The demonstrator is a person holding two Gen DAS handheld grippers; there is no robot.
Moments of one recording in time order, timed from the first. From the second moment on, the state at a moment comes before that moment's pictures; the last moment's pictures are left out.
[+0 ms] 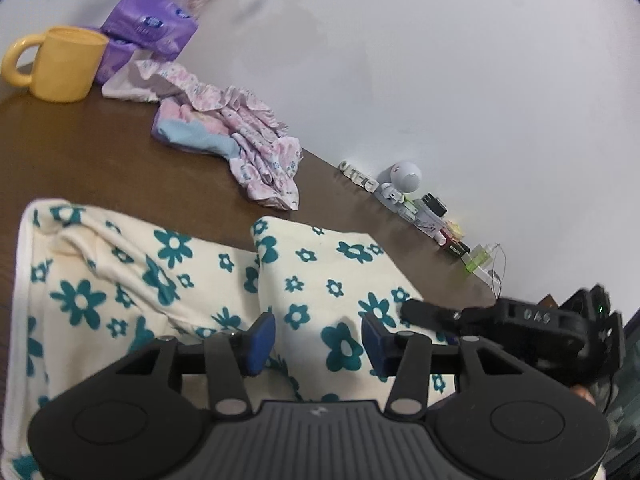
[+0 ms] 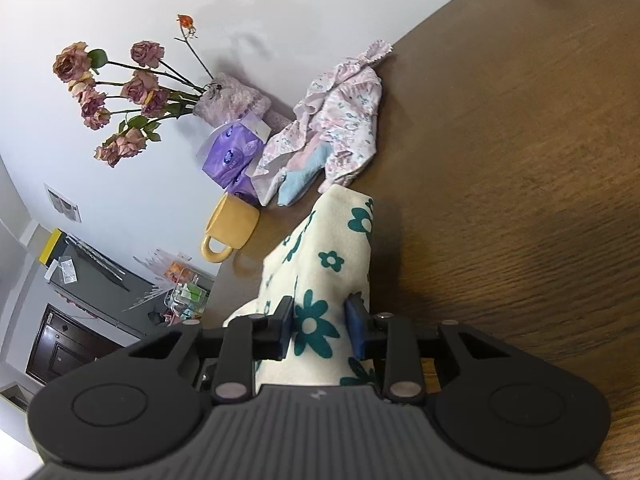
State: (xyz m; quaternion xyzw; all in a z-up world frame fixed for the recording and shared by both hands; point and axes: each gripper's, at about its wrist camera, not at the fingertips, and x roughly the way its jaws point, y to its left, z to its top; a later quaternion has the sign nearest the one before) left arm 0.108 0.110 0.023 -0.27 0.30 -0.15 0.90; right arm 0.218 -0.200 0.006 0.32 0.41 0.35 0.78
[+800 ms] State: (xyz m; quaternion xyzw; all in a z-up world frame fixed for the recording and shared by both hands) left arm 0.127 0.121 0.006 -0.29 0.35 -0.18 0.87; right arm 0.221 -0.210 -0.024 0.32 0.40 0.34 0.79
